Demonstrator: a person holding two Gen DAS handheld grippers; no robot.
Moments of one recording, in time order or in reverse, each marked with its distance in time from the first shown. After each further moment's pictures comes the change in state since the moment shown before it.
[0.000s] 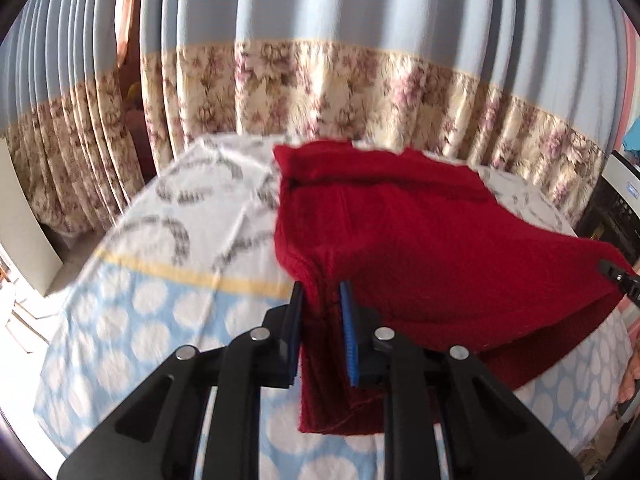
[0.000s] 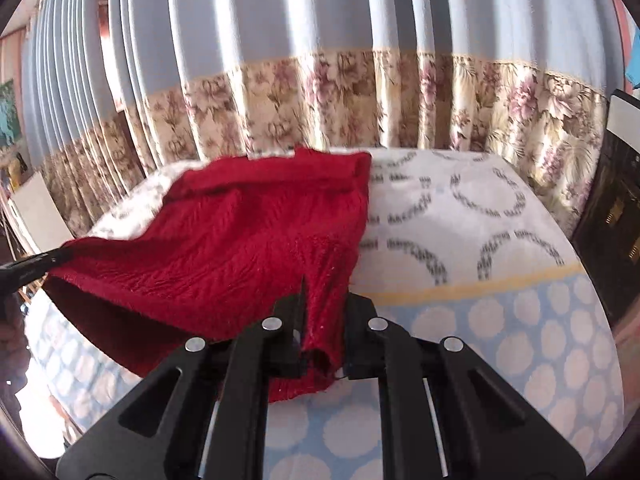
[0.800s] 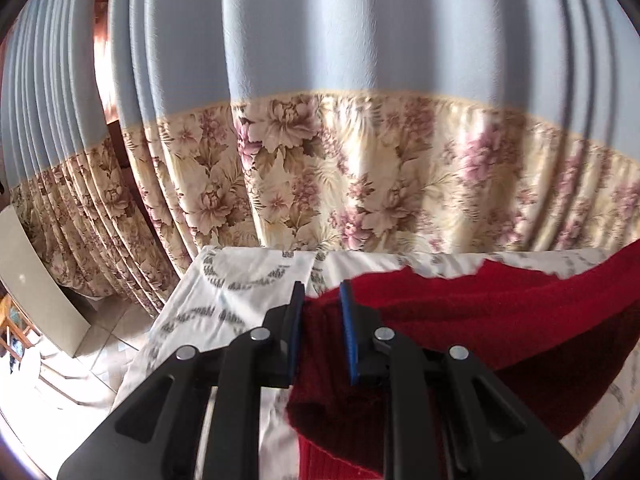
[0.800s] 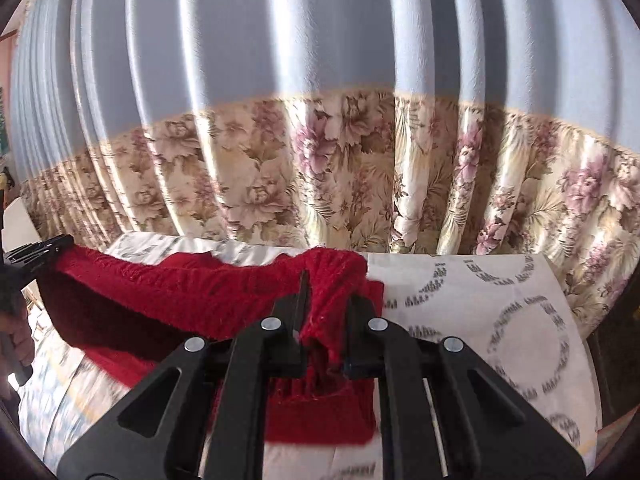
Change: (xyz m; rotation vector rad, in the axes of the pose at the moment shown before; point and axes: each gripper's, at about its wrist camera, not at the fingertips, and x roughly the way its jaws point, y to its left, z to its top) left arm 0.180 0.014 0.219 0.059 -0.072 0.177; right arm 0.186 -0.015 0.205 -0.034 -0.016 -0.026
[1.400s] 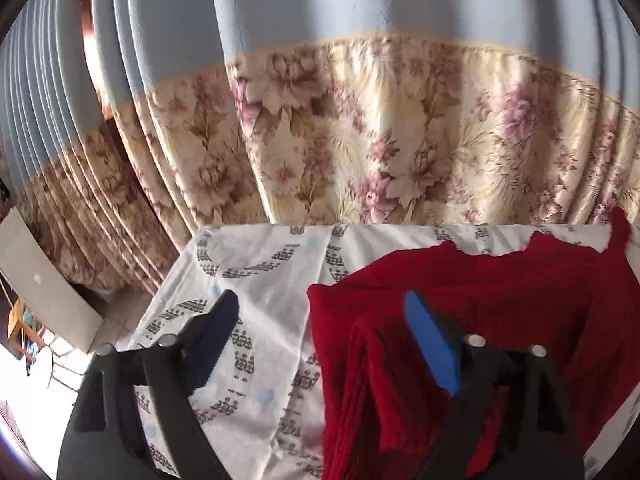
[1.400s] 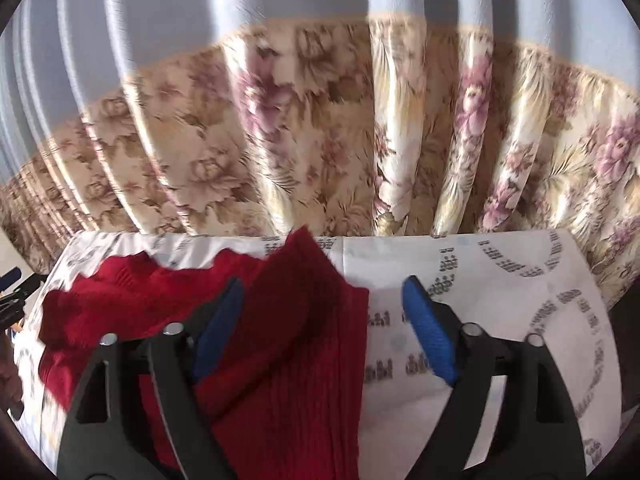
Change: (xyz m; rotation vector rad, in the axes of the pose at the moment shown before) left arm 0.066 -0.001 -0.035 0.058 0.069 0.047; right arm 0.094 -0.037 -0.001 0.062 0.104 -0.037
